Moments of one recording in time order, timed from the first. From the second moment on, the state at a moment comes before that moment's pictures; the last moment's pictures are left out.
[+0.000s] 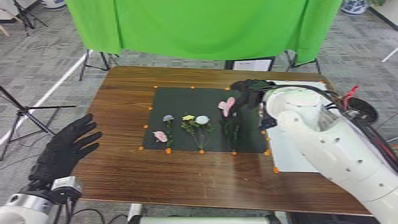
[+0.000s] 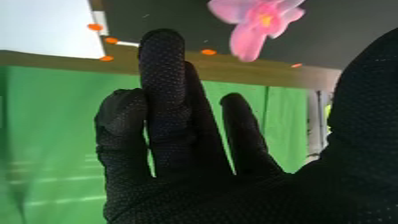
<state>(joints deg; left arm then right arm) 138.3 -53.0 -108.2 -123.3 39.8 2.2 8.5 -59.0 -53.3 51.6 -95.3 -125.6 -30.8 20.2</state>
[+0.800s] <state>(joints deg) 138.3 -53.0 -108.4 -123.3 39.8 1.9 8.4 -53.6 -46.3 47.3 -76.7 -126.9 -16.2 35.7</state>
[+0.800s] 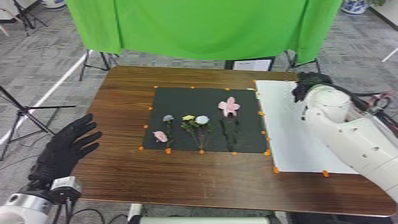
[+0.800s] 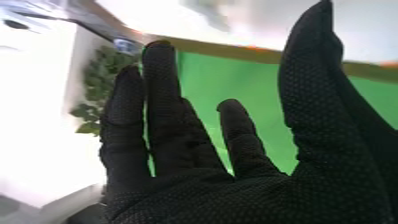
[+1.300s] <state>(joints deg) 138.4 -52.9 -108.4 -123.3 39.8 1.8 8.5 -52.7 -46.4 47.4 -69.5 -127.8 -17.2 31.3</state>
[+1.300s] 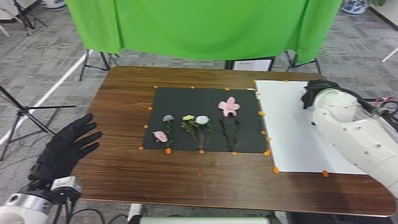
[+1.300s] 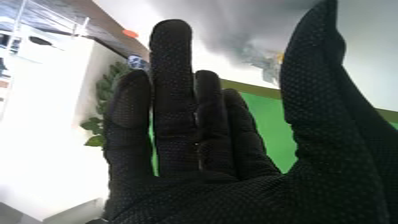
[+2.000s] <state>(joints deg) 138.1 -52.7 -108.1 -123.2 39.8 1.8 8.6 -52.6 -46.7 44.5 -68.2 -131.2 -9.0 26.1</state>
